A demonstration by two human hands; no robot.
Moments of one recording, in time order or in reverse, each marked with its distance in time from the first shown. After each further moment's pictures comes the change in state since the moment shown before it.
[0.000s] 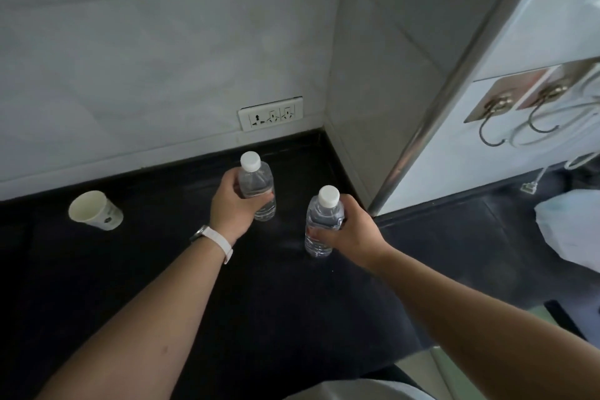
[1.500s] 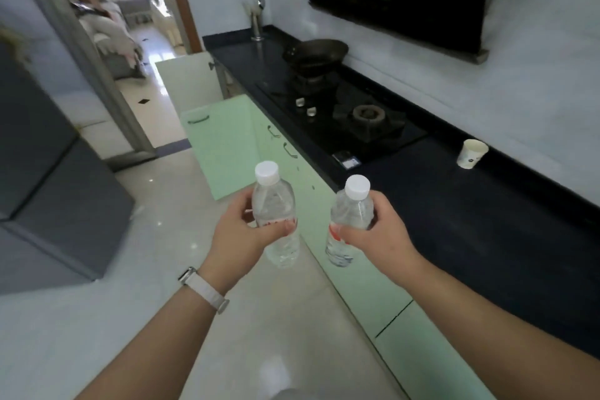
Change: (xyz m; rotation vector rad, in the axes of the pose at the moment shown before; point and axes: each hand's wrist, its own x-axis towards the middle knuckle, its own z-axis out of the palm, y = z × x) left_hand -0.656 -0.054 -0.166 -0.205 1.199 -0.210; right_hand -0.402 -0.085 0.181 0.009 -1.070 -0.708
